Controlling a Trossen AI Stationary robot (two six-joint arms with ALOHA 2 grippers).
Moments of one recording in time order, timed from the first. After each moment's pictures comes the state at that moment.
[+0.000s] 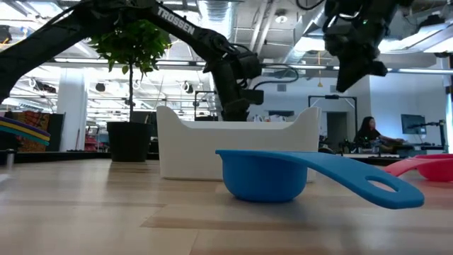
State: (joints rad) left arm 0.47 2.30 2.01 -0.77 0.06 0.42; right arm -0.40 1.09 0.96 -0.92 0.01 0.53
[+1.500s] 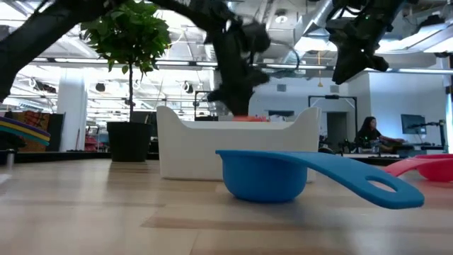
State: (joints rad) left arm 0.32 2.19 2.01 -0.93 -0.10 -0.28; right arm -0.49 1.00 0.96 -0.87 0.05 0.51
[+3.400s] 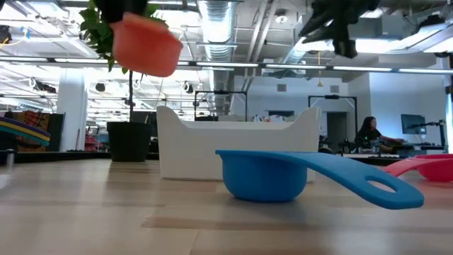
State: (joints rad) left arm -0.43 1.95 1.85 -1.57 -0.38 -1.71; right arm -0.20 1.00 0.96 -0.49 -0.09 0.78
